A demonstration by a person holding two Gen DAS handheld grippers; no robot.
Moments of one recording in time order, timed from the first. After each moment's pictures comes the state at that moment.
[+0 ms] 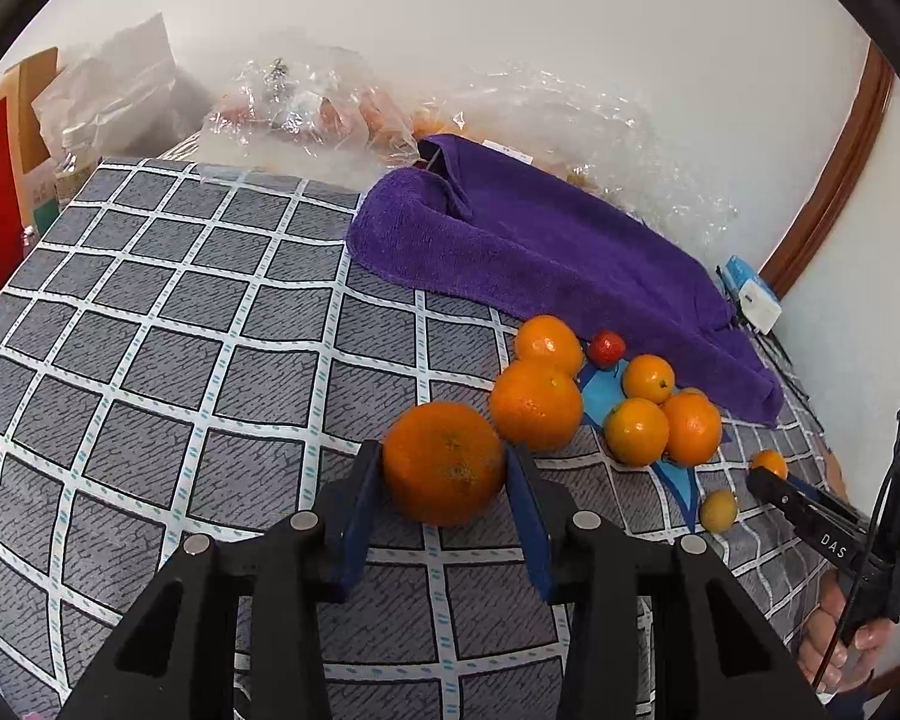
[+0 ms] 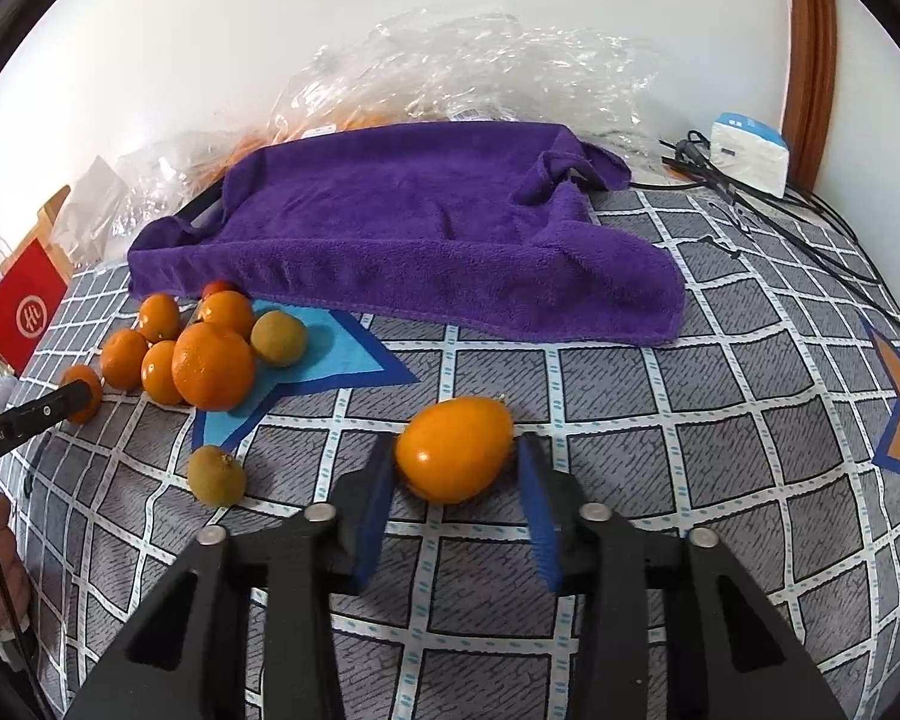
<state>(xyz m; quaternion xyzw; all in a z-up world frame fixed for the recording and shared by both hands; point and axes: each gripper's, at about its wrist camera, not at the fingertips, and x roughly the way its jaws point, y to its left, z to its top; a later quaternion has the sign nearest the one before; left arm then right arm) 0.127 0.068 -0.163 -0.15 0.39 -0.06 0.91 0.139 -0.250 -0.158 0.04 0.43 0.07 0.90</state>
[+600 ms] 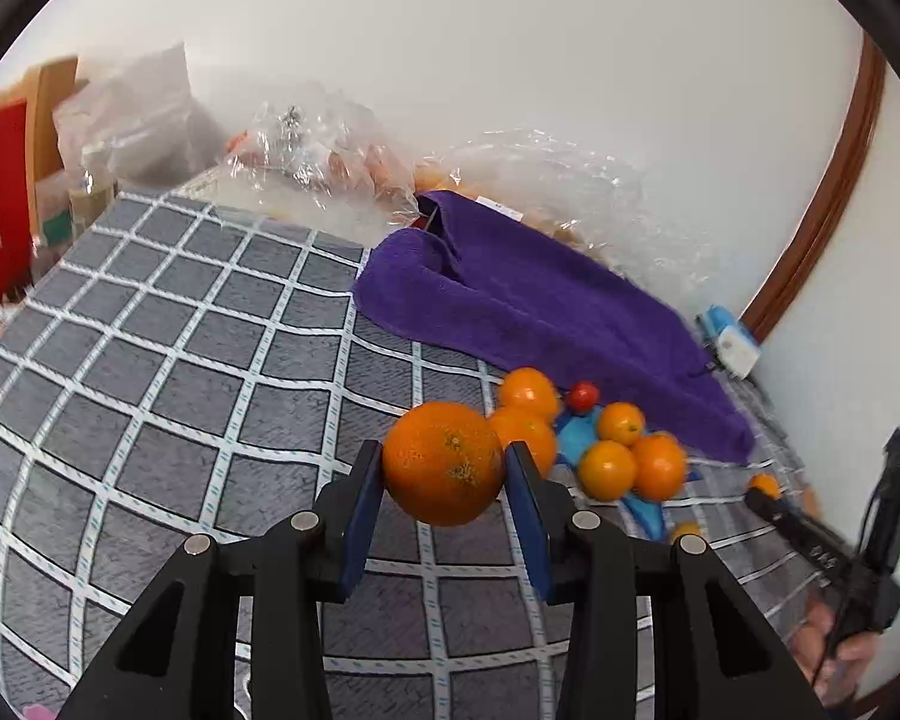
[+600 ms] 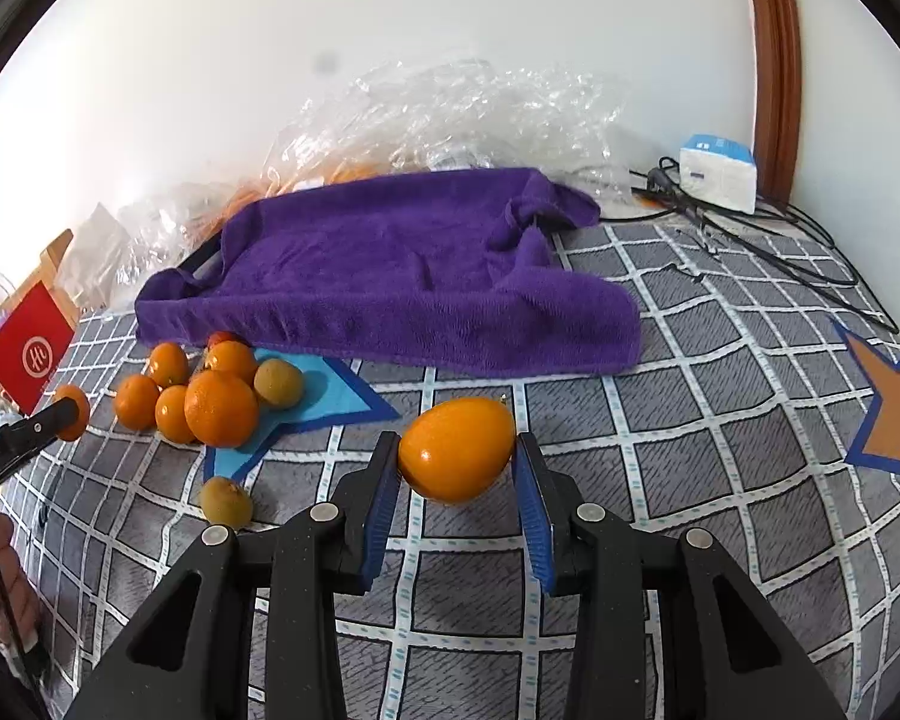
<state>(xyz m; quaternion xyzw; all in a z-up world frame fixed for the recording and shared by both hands) 0.111 0.082 -0.146 -0.18 0.34 -0.07 0.92 0.127 -0.262 -0.143 0.06 0.39 0.06 0.92</state>
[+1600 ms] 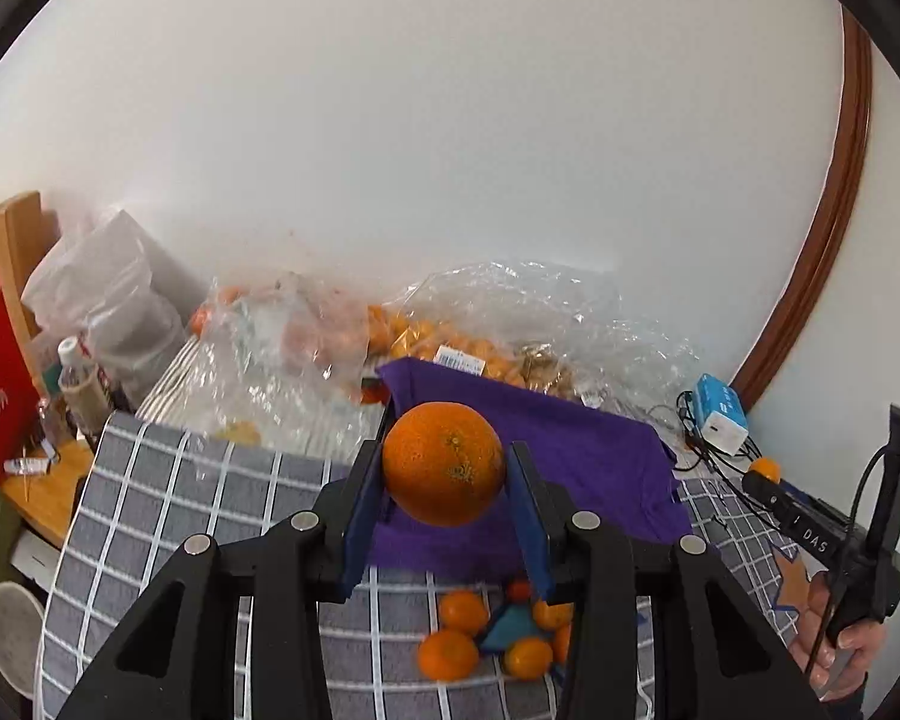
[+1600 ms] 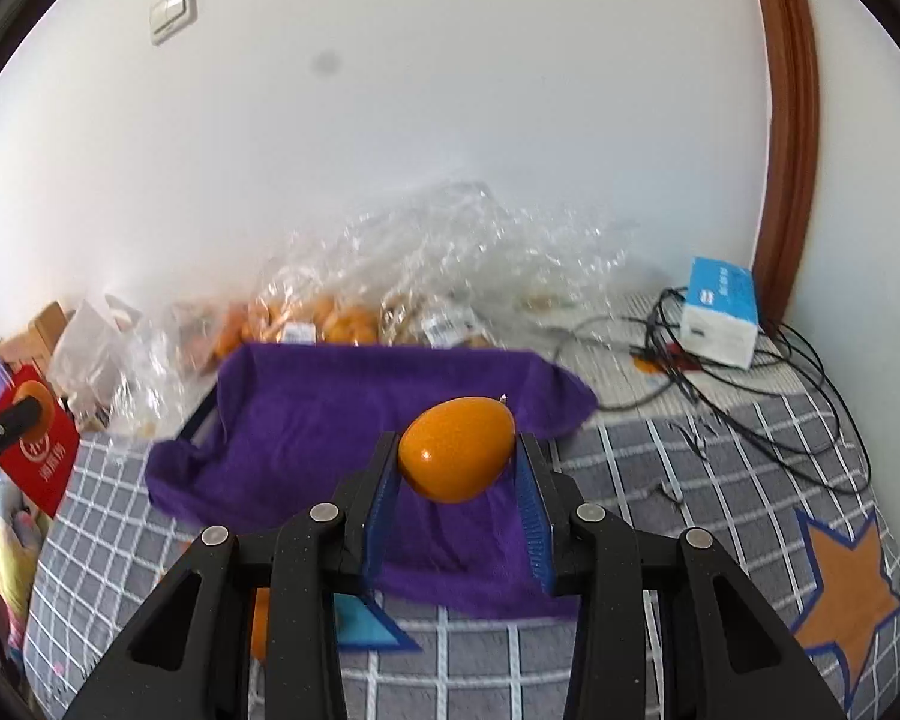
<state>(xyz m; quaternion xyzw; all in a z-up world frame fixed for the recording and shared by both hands) 0.180 0.064 -0.014 -0.12 0.30 -0.05 0.95 0.214 -0.258 -0.033 0.06 0.34 0.04 0.94</state>
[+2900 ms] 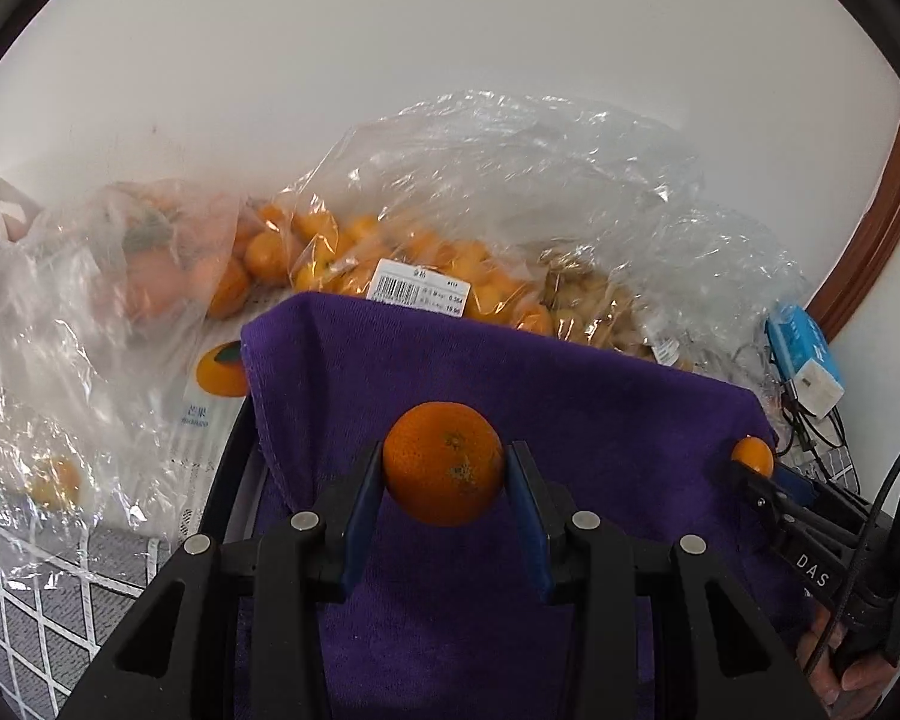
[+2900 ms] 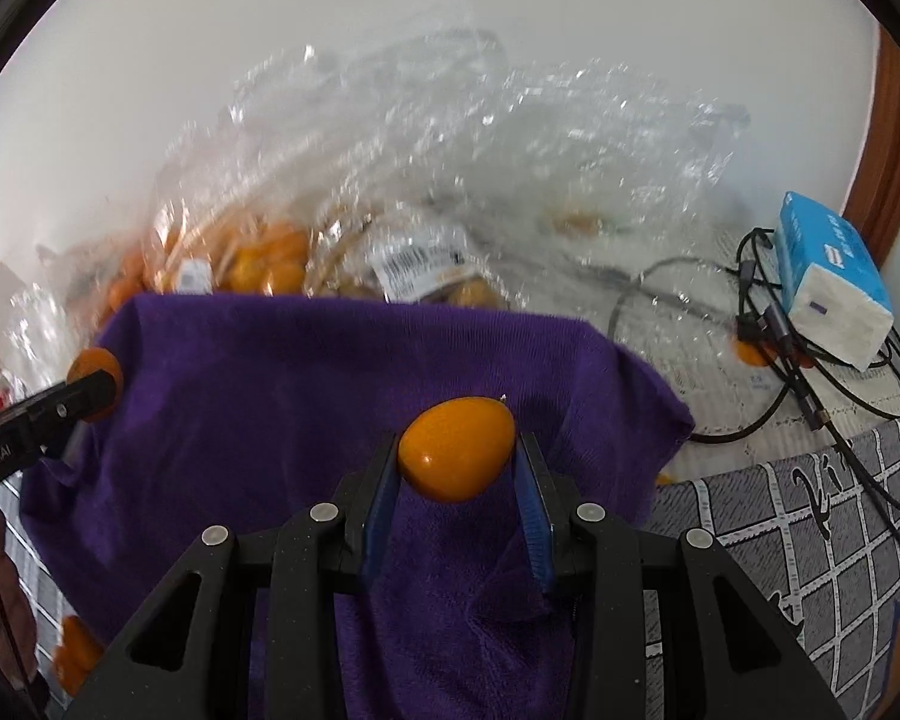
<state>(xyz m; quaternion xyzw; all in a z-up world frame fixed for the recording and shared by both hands) 0.353 -0.011 -0.122 -0.07 0.42 -0.06 0.90 0.356 -0.249 -0.139 0.03 0.45 0.04 0.89</state>
